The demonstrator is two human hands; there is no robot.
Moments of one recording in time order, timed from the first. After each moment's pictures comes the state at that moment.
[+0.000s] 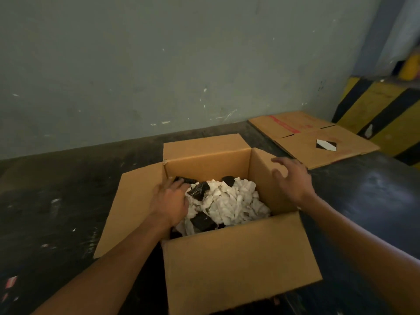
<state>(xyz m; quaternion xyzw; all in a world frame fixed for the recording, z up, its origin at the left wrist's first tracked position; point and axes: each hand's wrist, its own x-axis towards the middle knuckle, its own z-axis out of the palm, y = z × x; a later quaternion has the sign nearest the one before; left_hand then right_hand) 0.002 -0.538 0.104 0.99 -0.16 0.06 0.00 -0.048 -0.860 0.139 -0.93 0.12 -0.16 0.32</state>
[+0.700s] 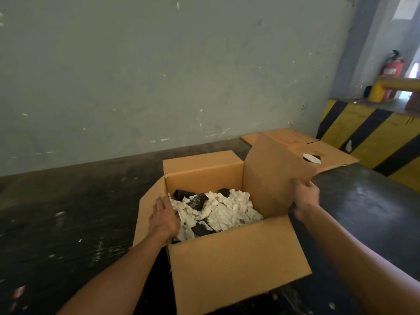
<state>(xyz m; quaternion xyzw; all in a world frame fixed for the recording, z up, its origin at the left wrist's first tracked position) -0.011 -0.506 0.076 0.98 0.01 -0.03 0.20 -0.100 -0.843 0.156 -0.57 0.31 -0.21 0.73</state>
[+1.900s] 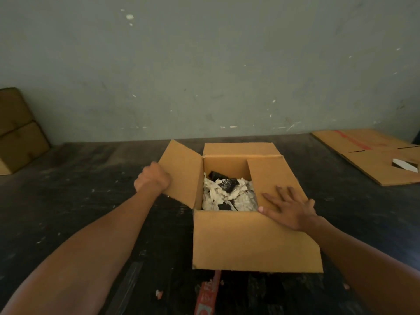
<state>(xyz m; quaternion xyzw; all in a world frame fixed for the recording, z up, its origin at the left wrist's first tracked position) -0.102 -0.276 0.189 0.95 0.26 0.07 0.18 -0.119 -0.641 0.117 -0.99 -0.06 0.12 0.02</state>
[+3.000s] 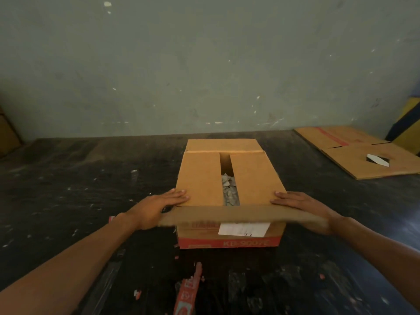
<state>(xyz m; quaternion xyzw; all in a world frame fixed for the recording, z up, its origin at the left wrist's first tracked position) -0.126 -0.277 0.110 0.95 -0.26 -0.08 0.14 -0.134 -0.750 0.114 -0.96 -0.24 0.09 0.11</state>
